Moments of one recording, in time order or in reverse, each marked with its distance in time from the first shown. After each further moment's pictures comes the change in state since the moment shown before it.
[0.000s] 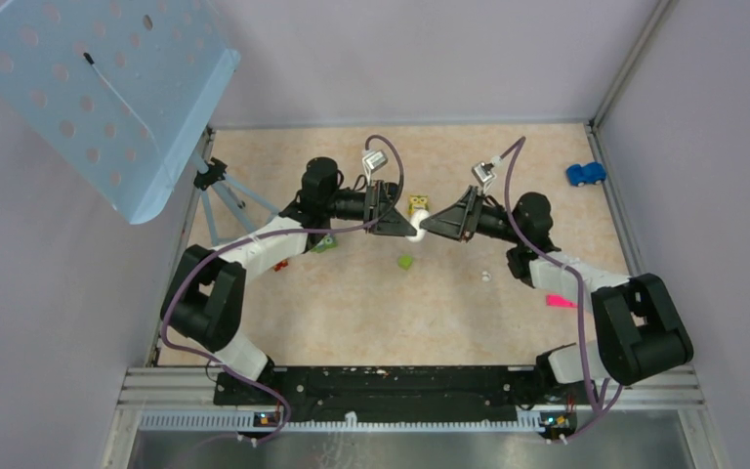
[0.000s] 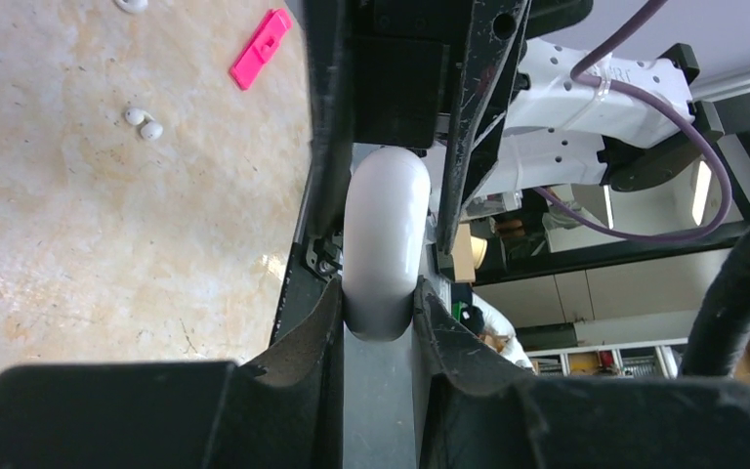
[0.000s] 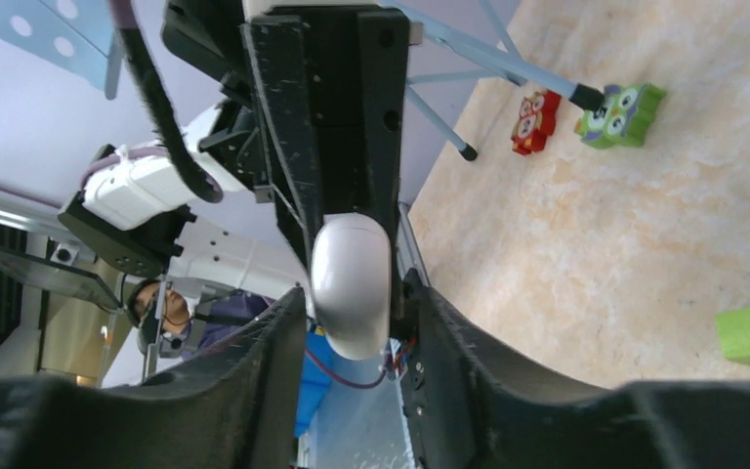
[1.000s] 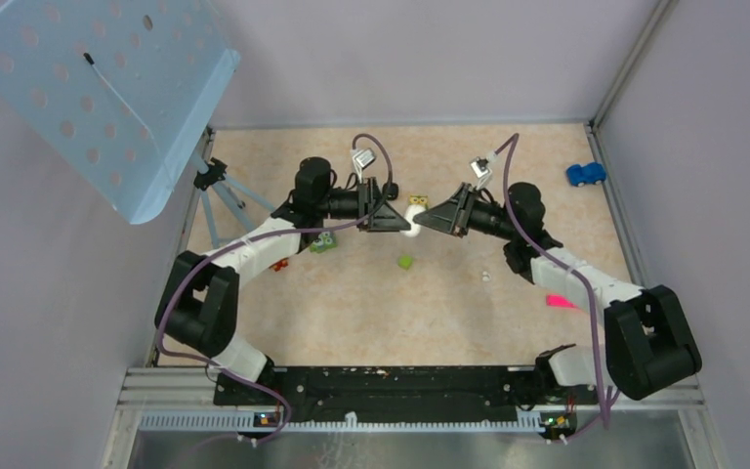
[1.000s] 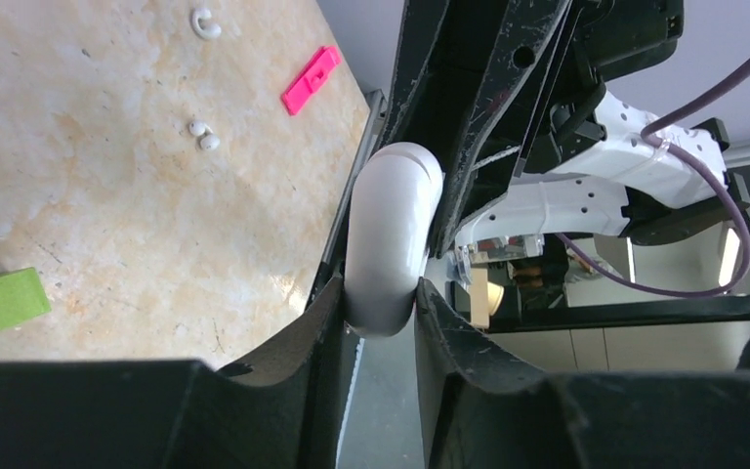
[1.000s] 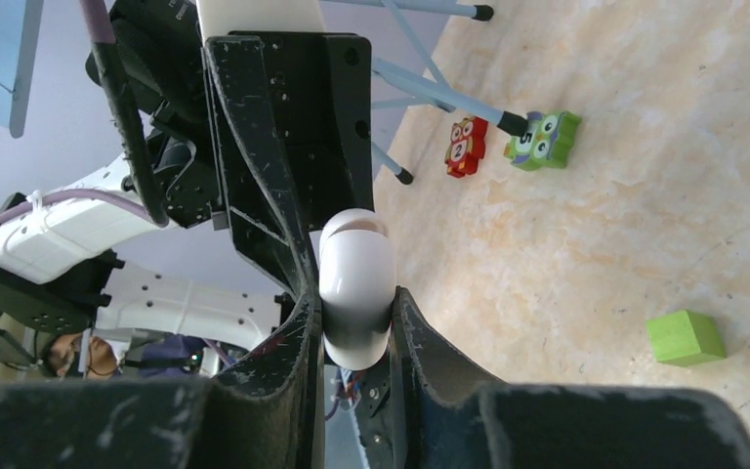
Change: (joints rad) left arm 0.034 -0.035 -0.003 -0.112 -0.105 0.039; right arm 0.051 -0.060 0.082 -0.300 0.171 -0.183
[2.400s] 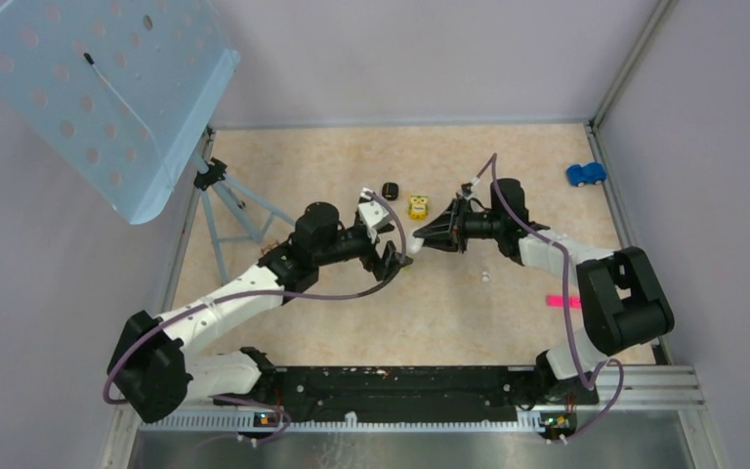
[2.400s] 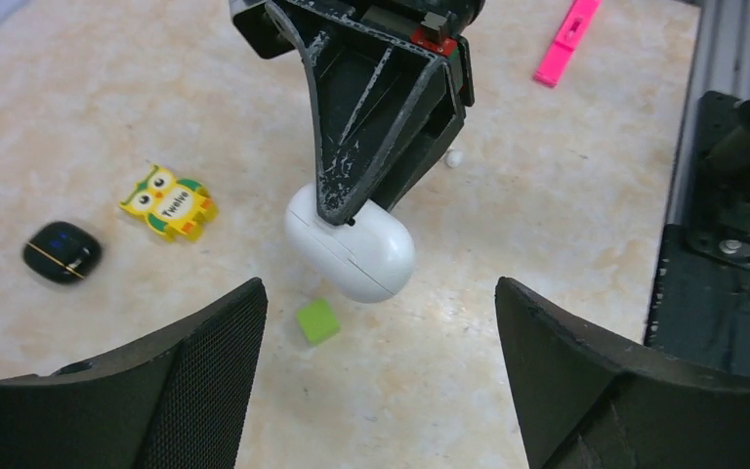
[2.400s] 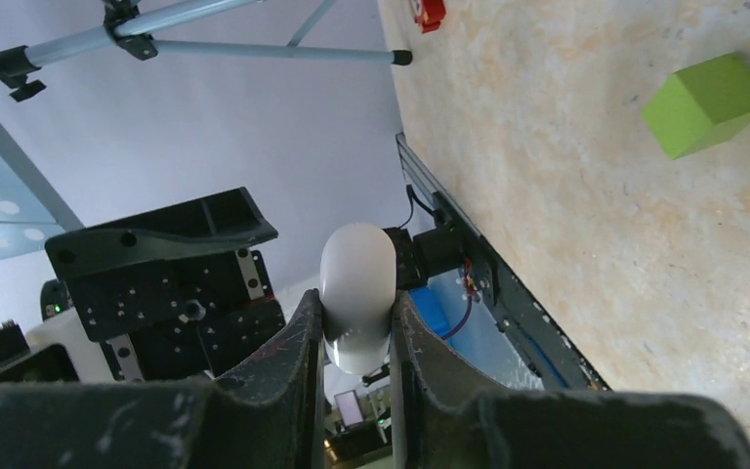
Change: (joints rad) left arm -0.249 -0.377 -0.222 -0.181 -0.559 0.934; right arm -0.050 0.217 0.090 -0.308 -0.193 0.278
